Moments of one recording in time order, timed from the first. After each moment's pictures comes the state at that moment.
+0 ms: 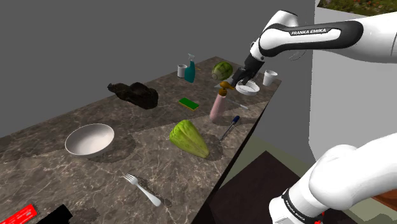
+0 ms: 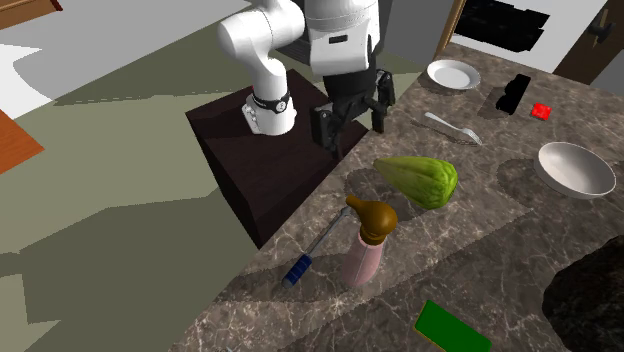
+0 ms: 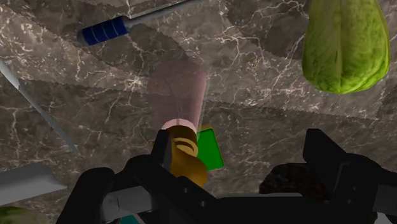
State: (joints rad) arm -0.01 -0.36 -0.21 -2.29 0.07 2.17 -0.26
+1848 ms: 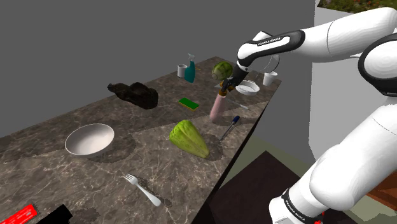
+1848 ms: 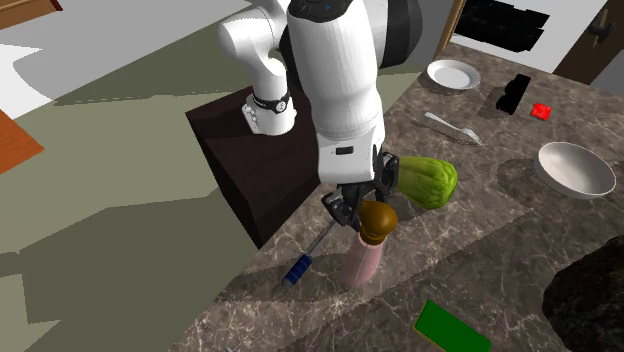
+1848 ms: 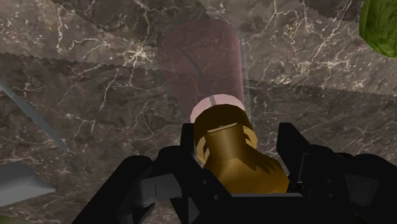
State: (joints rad) arm 0.01 -0.02 -0.29 -2.18 0.28 2.39 -0.45
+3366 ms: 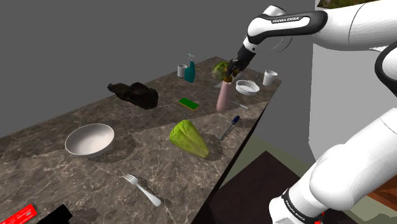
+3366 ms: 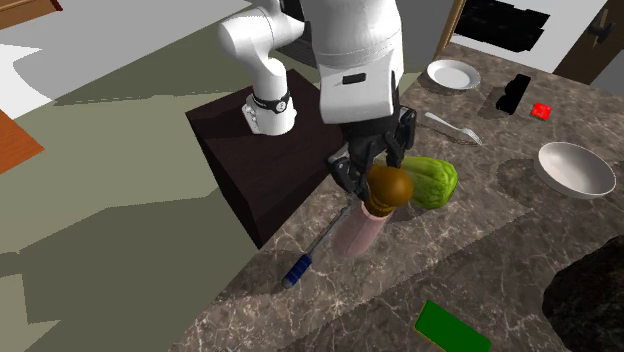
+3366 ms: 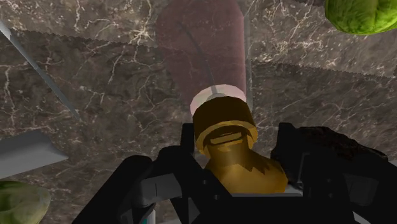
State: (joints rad) arm 0.01 -0.10 -0.29 -2.02 0.20 2.16 -0.37
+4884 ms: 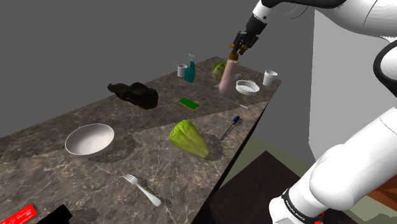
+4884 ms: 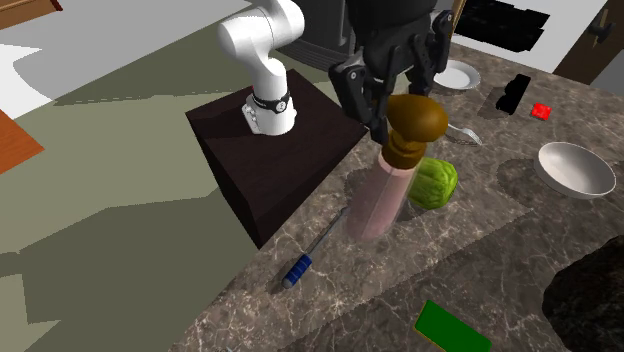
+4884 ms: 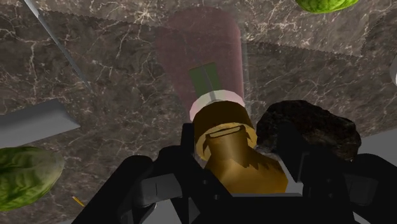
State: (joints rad) arm 0.01 -0.10 -0.29 -1.70 0.18 1.86 -0.31
